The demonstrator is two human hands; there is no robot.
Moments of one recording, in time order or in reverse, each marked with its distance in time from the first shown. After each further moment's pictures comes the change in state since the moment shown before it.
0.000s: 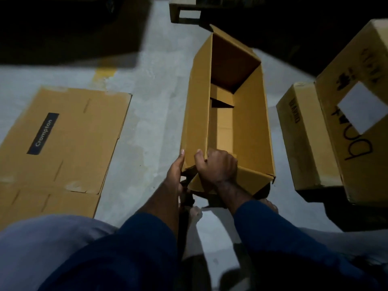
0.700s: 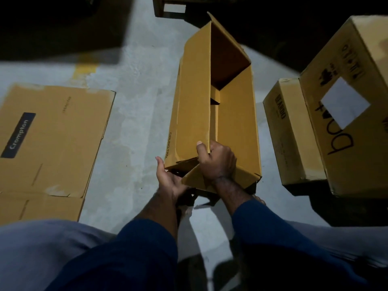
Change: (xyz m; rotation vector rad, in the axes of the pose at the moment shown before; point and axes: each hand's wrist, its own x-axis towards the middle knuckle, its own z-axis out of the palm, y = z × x) left_hand 0.011 -0.030 0.010 -0.528 -0.122 -0.012; right_hand 0.009 0.028 -0.003 0.388 0.170 0.107
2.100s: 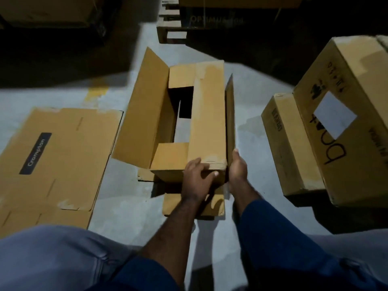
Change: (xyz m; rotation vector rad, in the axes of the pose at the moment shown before) left_hand -0.027 -0.039 0.058 1.610 0.048 0.834; right_hand 0.041 0.072 -0.006 0.743 -0.041 0.895
